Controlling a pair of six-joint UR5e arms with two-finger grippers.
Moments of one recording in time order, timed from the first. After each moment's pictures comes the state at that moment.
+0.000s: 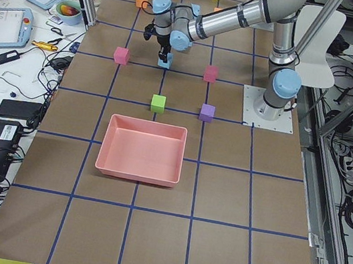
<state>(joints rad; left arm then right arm) -1.63 -1.93 -1.75 -1.14 1.51 0.09 1.55 -1.59 1.62 -1.54 -1.57 0.04</state>
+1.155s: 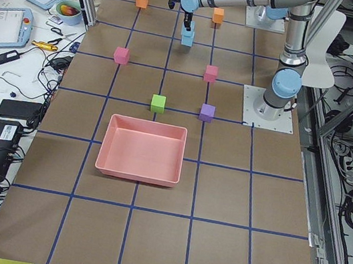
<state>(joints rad) -1.94 -1.93 -1.67 -1.26 1.44 -0.33 1.55 -1.60 1.60 -1.53 -1.56 0.05</state>
